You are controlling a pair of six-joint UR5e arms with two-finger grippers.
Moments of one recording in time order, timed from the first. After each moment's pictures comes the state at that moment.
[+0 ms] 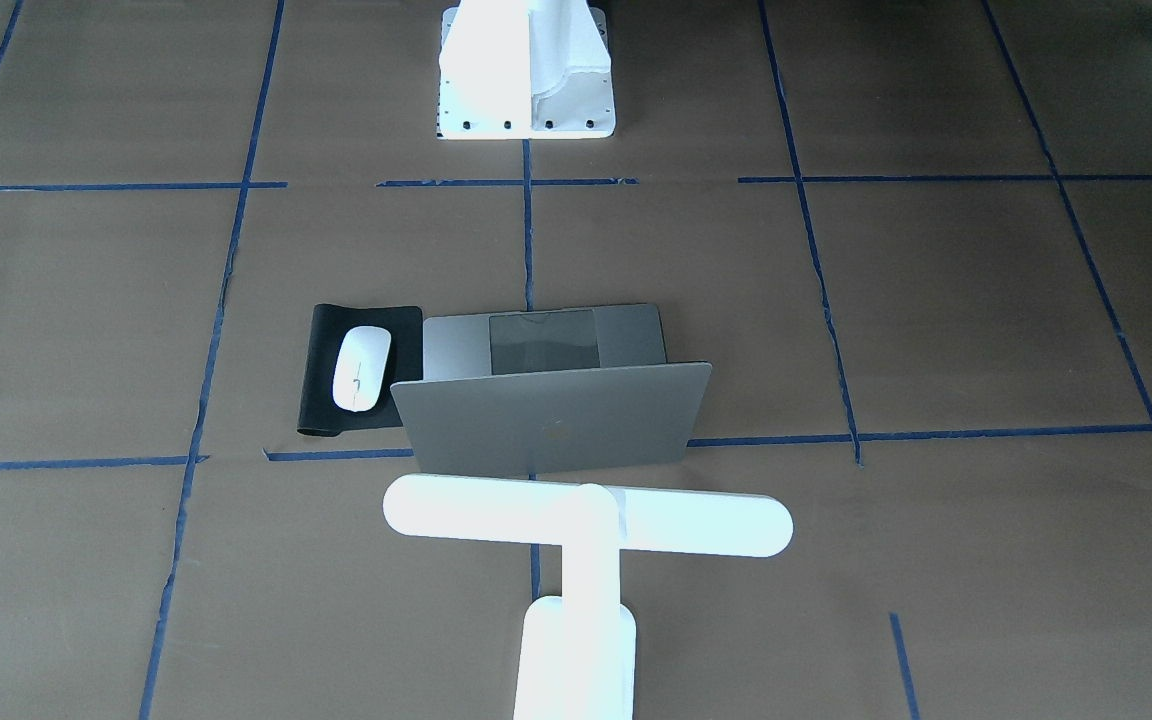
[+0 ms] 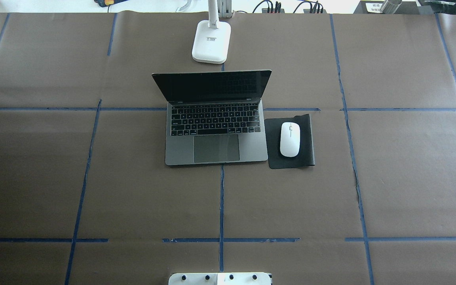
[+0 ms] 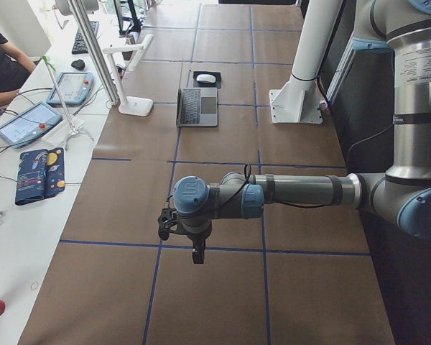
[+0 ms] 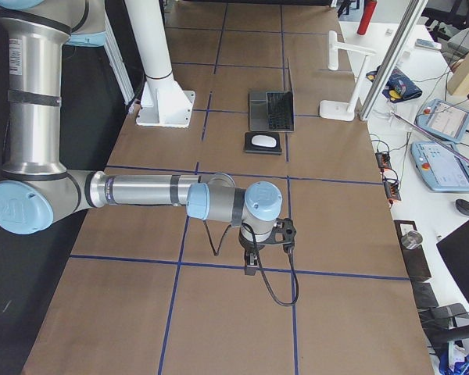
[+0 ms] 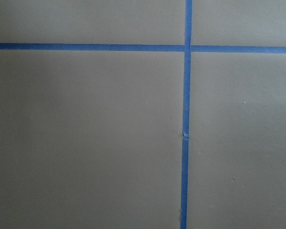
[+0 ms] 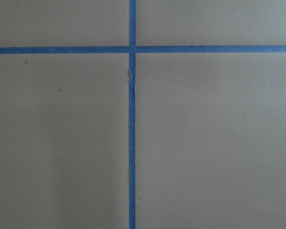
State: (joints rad) left arm -1.59 -1.45 -1.68 -1.53 -2.36 0.03; right arm 1.60 -1.67 1.70 -1.70 2.35 -0.07
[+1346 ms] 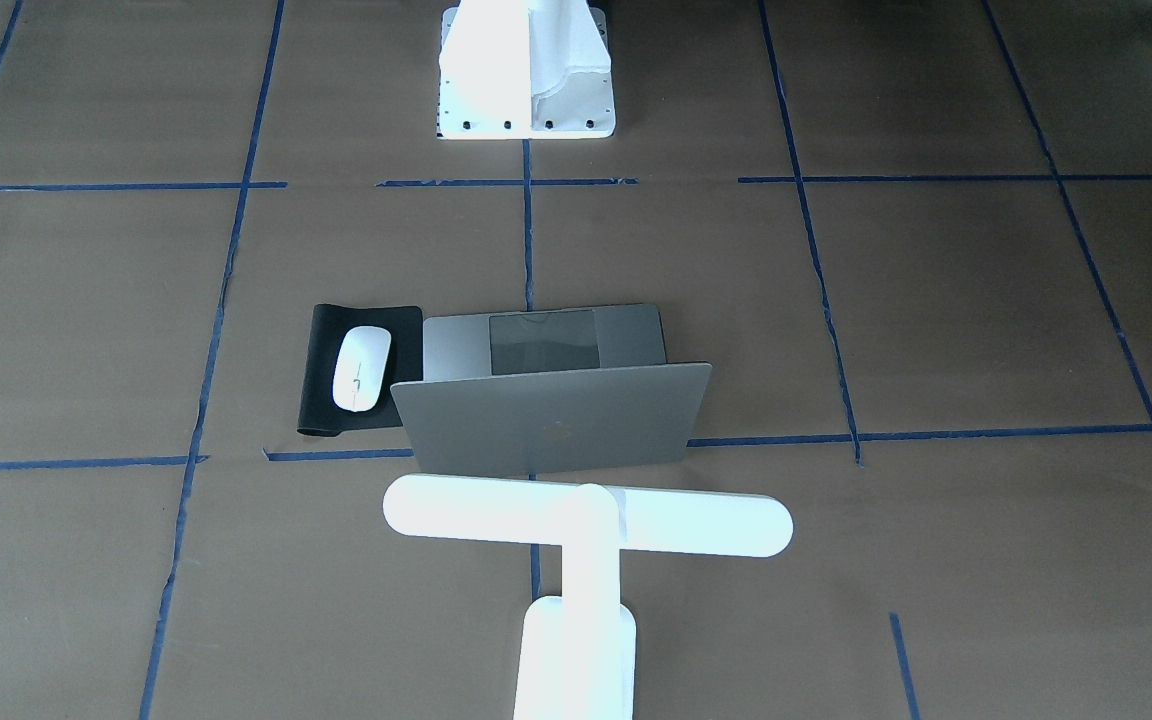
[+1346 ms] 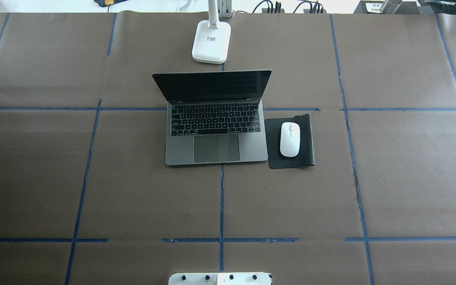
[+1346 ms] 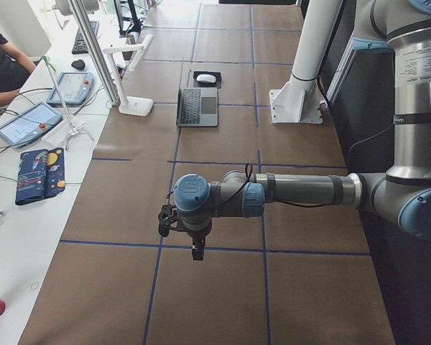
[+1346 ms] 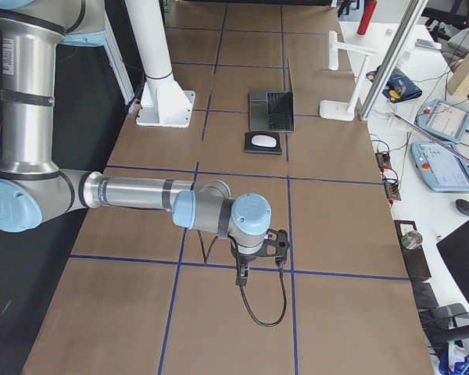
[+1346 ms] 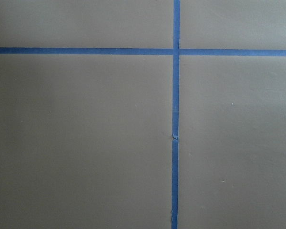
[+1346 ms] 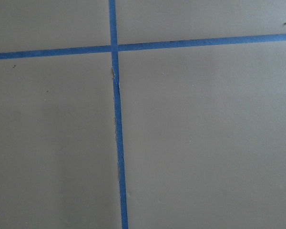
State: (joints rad) left arm -1.59 -1.45 -1.70 -1.54 -2.39 0.03; right arm 1.65 -1.69 1.70 -1.69 2.36 -0.08
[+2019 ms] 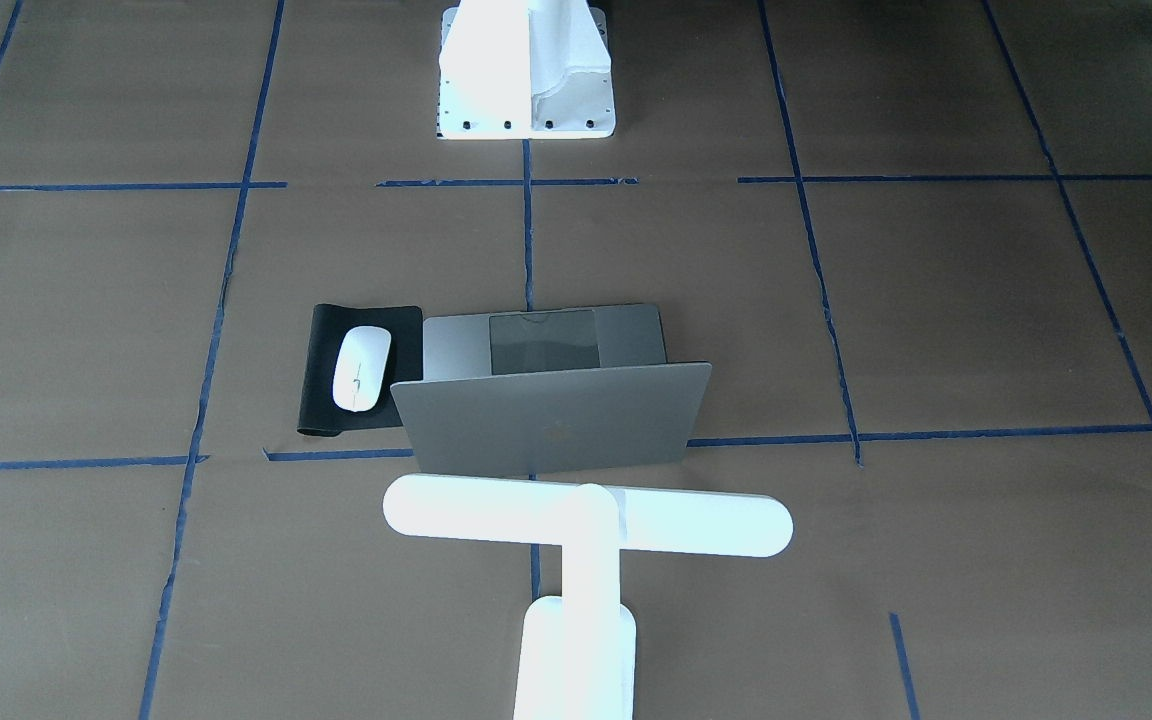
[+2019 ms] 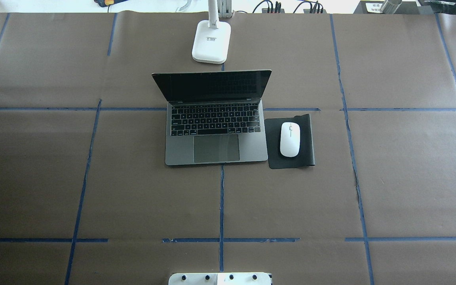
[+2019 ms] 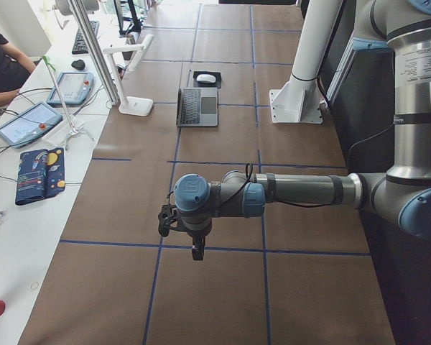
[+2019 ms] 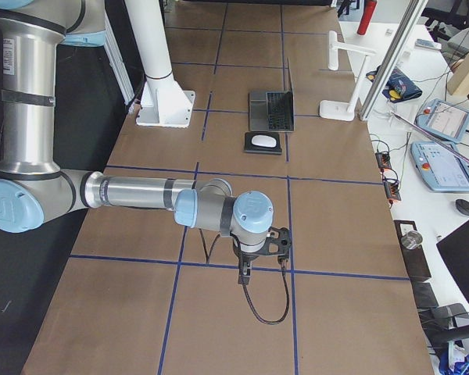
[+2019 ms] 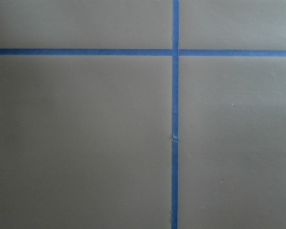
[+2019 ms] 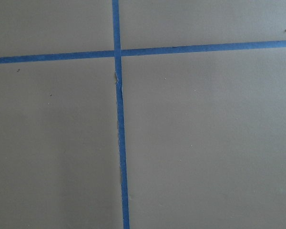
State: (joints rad) left arm -1.59 -1.45 -1.69 -1.54 -2.39 0.03; right arm 1.65 -1.68 1.70 -1.69 2.36 -0.08
